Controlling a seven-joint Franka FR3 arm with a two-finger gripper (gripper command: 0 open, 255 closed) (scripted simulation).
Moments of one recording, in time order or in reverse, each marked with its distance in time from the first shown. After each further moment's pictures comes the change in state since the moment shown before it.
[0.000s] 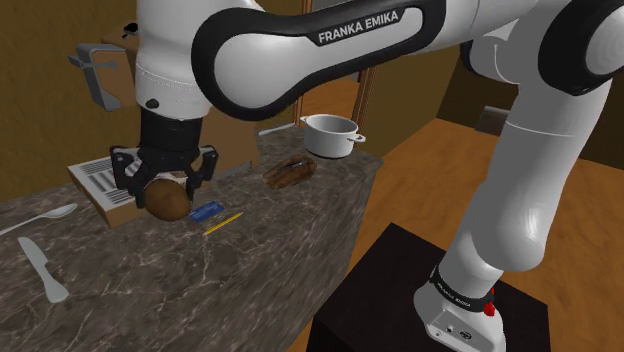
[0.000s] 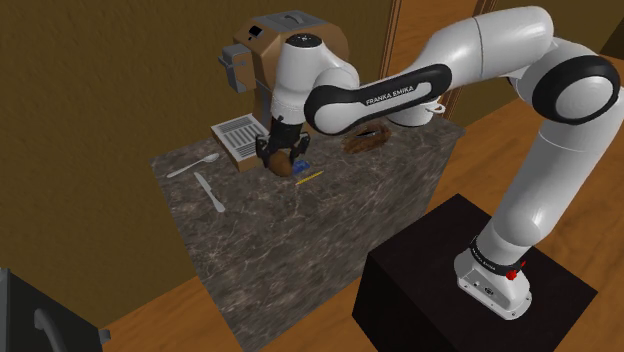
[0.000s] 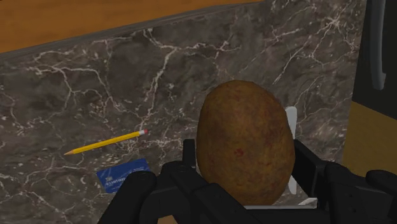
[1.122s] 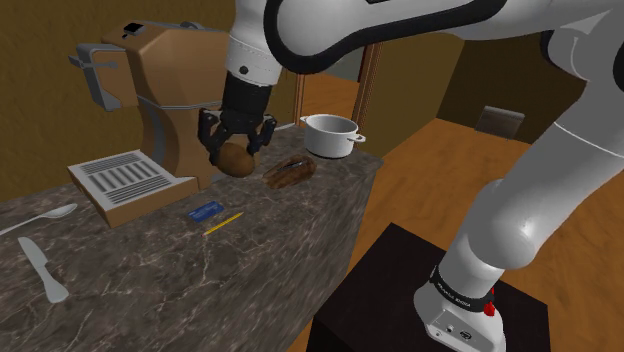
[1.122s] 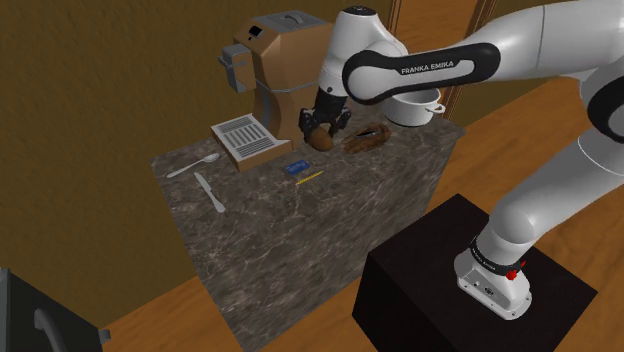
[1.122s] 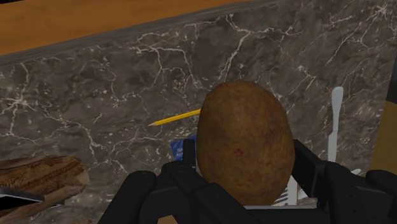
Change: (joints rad) arm -0.112 -0.325 -0.135 -0.233 0.271 -0.049 -0.349
